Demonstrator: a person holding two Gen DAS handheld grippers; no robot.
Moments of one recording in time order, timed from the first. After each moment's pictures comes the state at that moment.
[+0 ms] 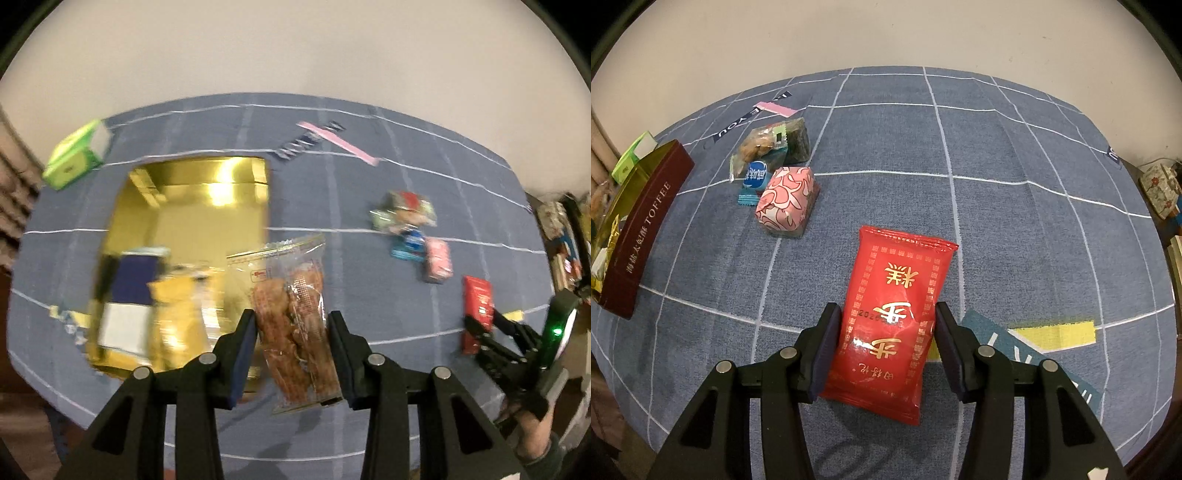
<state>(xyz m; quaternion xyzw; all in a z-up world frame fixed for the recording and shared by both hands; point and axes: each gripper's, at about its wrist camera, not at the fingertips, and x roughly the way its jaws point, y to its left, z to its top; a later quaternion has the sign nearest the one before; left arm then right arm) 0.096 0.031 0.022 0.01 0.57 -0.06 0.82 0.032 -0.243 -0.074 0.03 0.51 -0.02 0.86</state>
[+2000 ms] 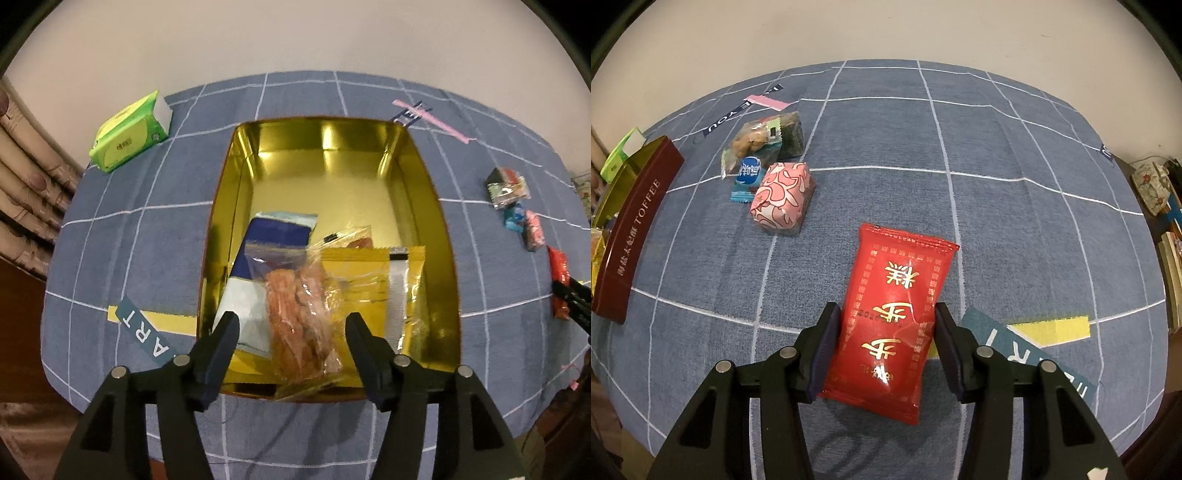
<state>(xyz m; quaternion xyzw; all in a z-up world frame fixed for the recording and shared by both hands) 0.091 0.144 -0.014 0.07 0.57 -0.03 0.82 0.036 -0.238 -0.073 0.02 0.53 -0.05 0.85</state>
